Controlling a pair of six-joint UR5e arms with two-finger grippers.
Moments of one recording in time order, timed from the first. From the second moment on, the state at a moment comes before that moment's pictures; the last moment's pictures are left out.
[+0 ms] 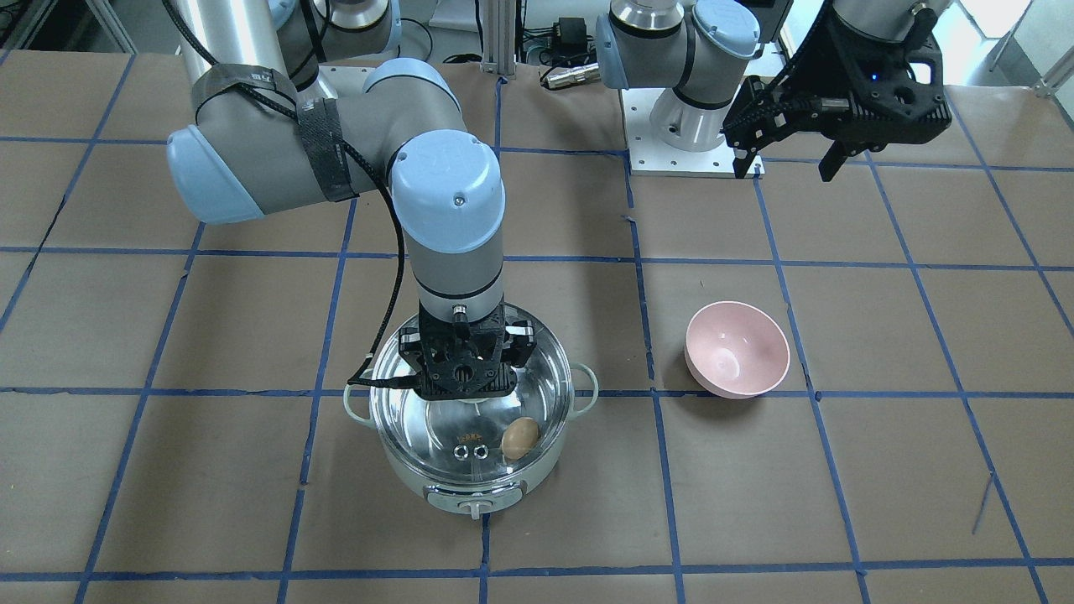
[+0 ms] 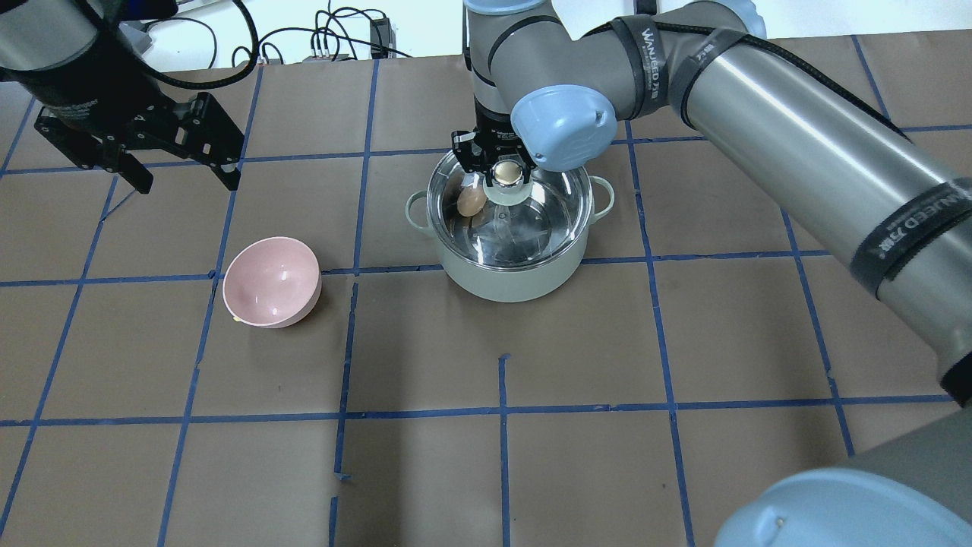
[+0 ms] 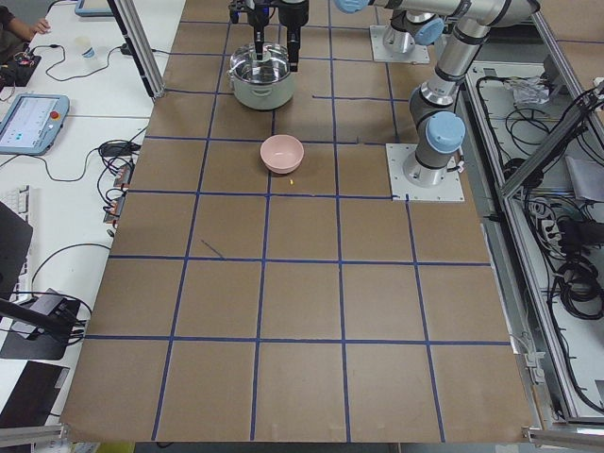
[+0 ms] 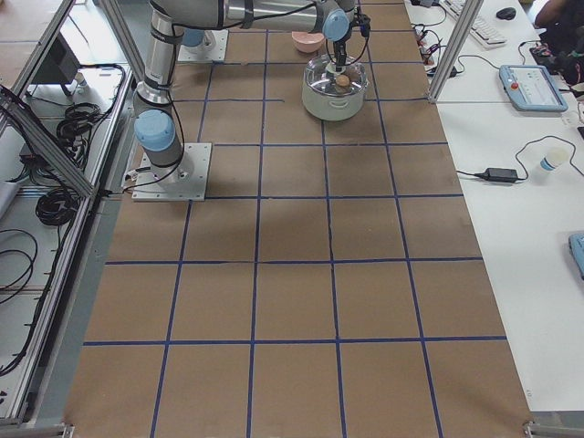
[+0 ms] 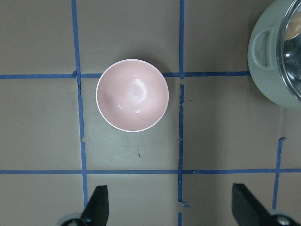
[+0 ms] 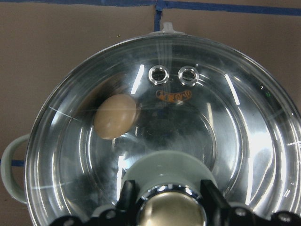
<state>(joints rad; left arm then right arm) -1.48 -1.52 -1.49 -1.72 1.58 0.11 1.91 -1.11 1.38 -1.90 -1.57 0.28</state>
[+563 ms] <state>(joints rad) -1.48 -1.52 -1.48 -1.72 1.58 0.13 1.91 -1.11 1.38 -1.91 -1.58 0.27</state>
